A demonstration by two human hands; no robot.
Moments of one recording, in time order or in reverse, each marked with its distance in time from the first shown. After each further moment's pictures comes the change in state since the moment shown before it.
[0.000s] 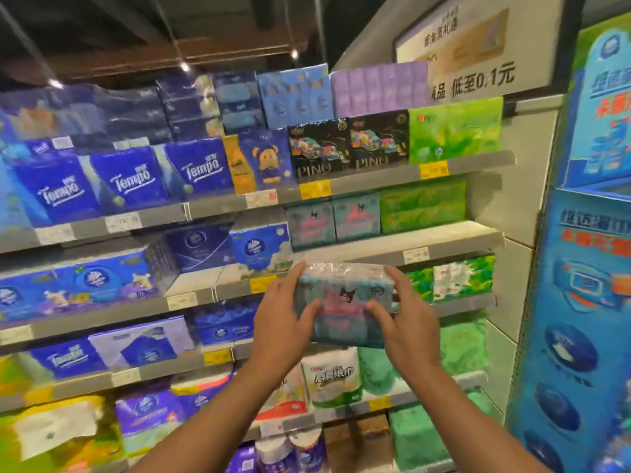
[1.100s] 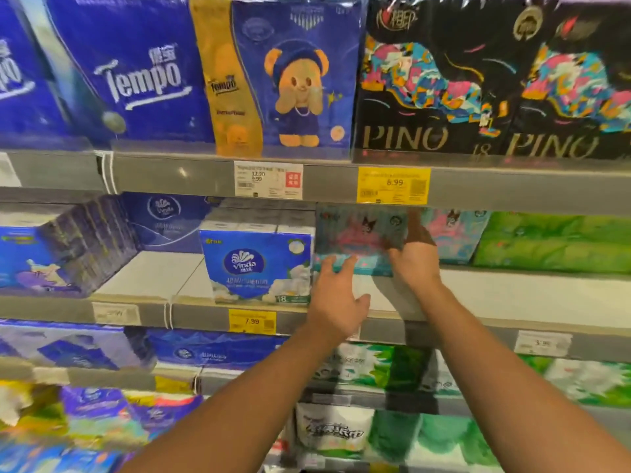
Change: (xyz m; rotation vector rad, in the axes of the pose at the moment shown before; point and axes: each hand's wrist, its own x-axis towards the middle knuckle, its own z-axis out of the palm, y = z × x) left_hand 0.251 -0.178 0.226 0.113 -0.278 -0.325; right_hand 0.339 0.131 0.291 -0.185 -0.376 0.117
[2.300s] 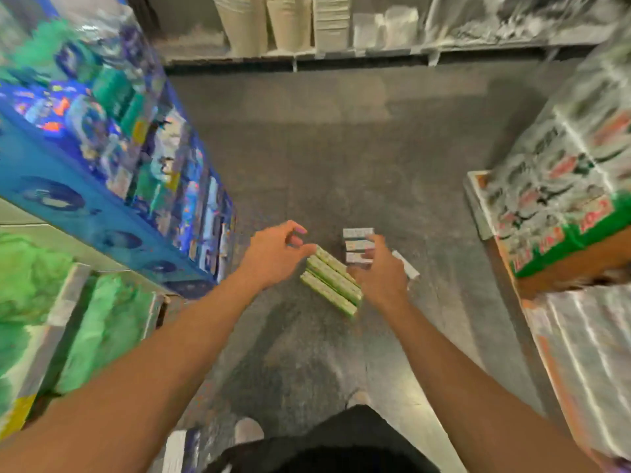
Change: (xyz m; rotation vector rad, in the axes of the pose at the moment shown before) left_hand -0.698 0.373 0.236 -0.089 -1.279 1.023; right_hand -0.930 0.288 -0.323 0.063 0.807 1.394
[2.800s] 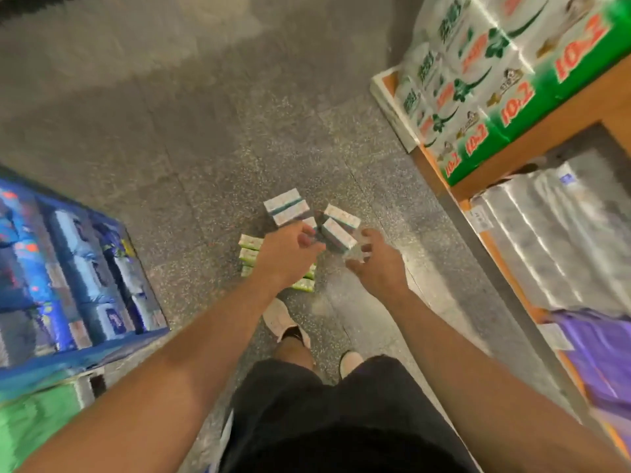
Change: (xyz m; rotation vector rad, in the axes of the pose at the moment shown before) left_hand 0.209 0.066 0.171 0.057 -0.506 0.056; right_hand 0.135 0.124 -0.047 -0.029 0.127 0.460
